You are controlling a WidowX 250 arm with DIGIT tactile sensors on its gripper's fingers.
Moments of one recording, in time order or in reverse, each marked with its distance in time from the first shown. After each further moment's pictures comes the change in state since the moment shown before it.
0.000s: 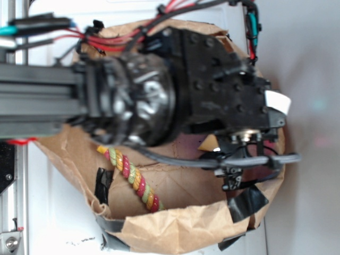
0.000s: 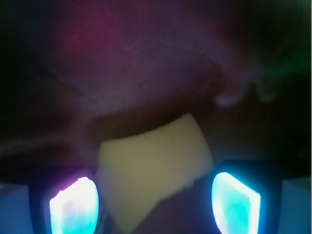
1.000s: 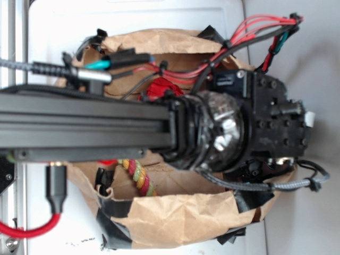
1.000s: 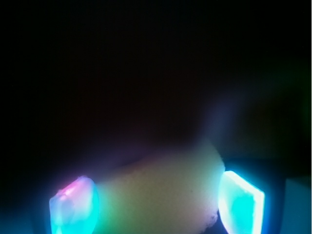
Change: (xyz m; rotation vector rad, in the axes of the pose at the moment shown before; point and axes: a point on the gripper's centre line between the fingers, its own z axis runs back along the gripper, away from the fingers) arm 0.000 -0.013 -0.027 0.067 0.094 0.142
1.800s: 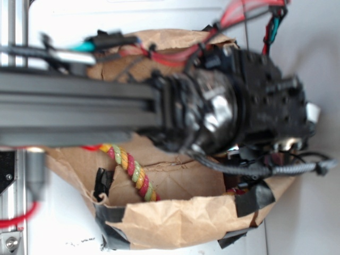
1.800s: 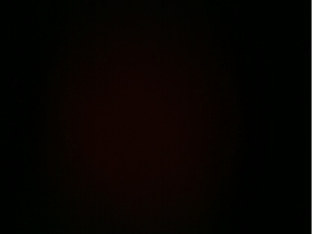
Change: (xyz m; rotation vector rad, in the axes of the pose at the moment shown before) arm 0.019 0.018 0.047 -0.135 -0.107 -0.114
